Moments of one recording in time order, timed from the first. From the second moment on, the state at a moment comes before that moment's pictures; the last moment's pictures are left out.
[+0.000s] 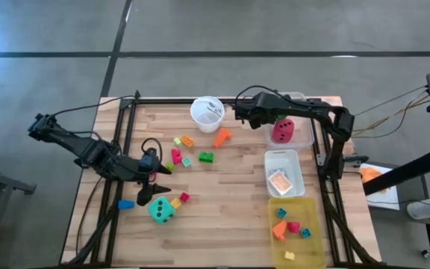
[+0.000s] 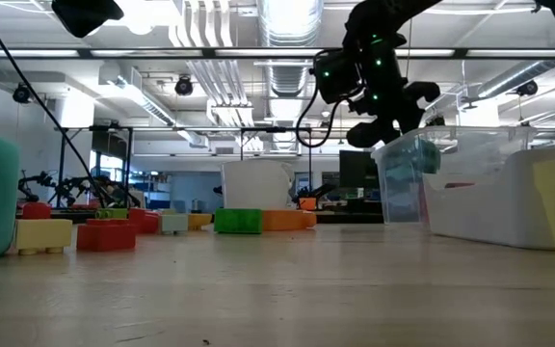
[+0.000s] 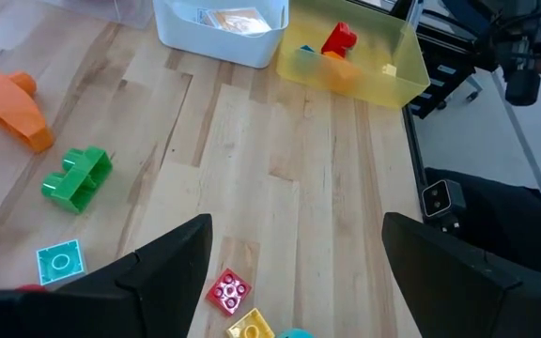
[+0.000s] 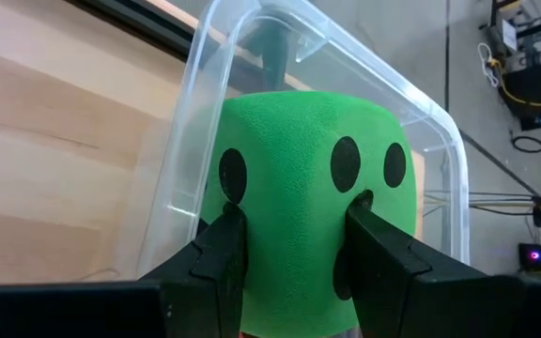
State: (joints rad) left arm -0.45 0.94 0.91 -0.63 -0.24 -0.55; right arm -0.40 1.87 1.51 -1.40 0.74 0.90
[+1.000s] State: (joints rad) left arm -0.45 0.94 0.91 -0.63 -0.24 -0.55; right arm -0.36 1.82 1.51 -1.45 0.69 1.00
